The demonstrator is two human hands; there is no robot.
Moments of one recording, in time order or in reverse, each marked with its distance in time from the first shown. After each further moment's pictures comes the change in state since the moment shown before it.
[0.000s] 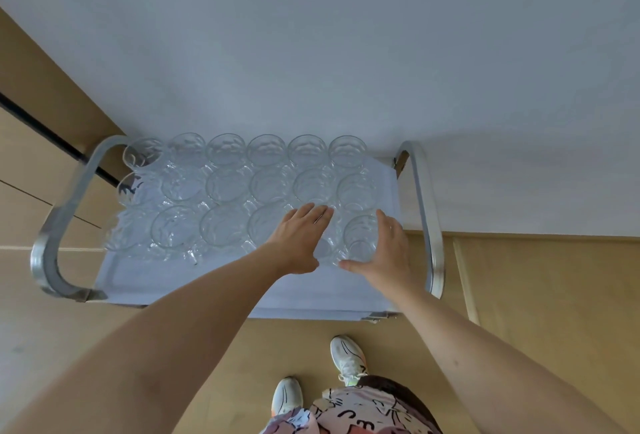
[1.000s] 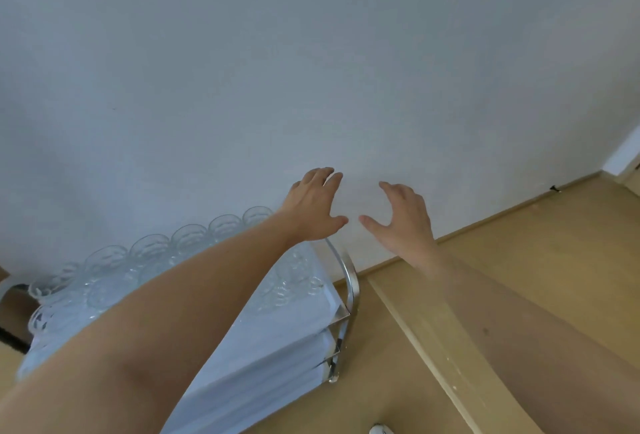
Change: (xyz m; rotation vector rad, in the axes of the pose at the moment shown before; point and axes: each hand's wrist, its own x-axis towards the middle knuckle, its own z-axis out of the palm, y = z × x) left_hand -0.044 0.142 -0.183 -0.084 0.441 0.456; right_hand -0.157 -0.041 -0.182 -0.166 0.651 0.050
